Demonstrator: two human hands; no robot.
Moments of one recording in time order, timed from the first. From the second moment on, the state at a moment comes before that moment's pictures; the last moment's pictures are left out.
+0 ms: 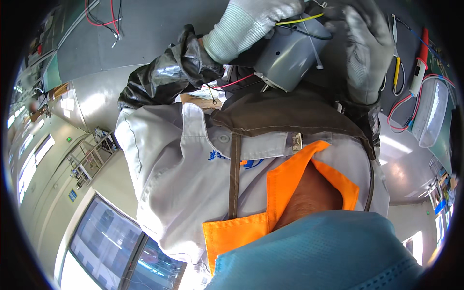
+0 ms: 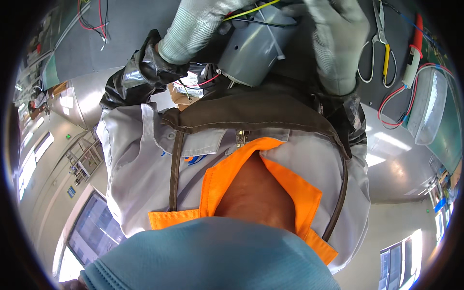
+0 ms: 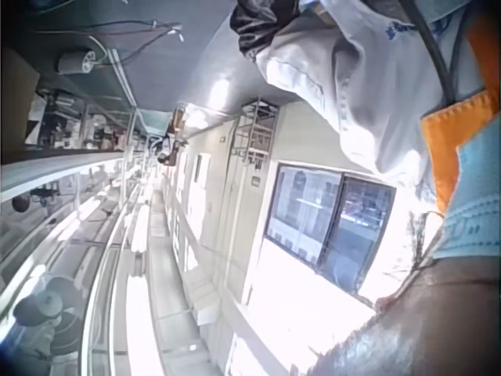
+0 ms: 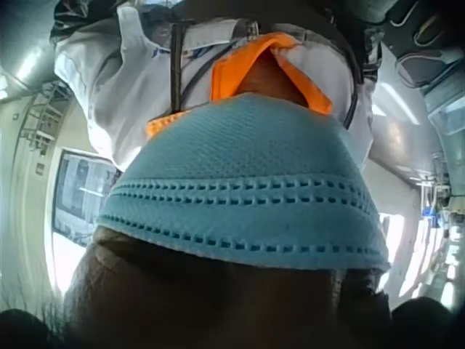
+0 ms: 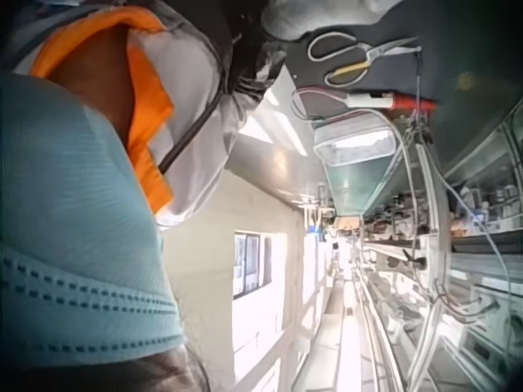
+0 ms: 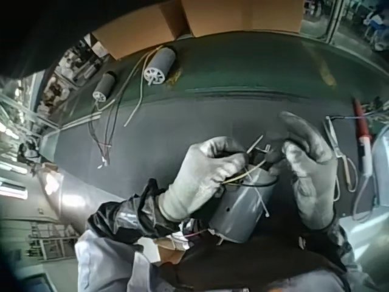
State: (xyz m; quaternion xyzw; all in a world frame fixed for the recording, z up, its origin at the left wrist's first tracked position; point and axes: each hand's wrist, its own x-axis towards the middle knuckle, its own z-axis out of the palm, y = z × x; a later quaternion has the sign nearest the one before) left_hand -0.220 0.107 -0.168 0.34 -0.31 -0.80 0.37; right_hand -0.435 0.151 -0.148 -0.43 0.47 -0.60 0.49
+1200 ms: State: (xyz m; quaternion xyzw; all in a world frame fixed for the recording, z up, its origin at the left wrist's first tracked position) left_hand -0.250 0.122 -0.158 0.35 -0.34 -0.77 0.40; right_hand -0.443 0.155 -0.140 -0.41 0.50 -0.49 0.59
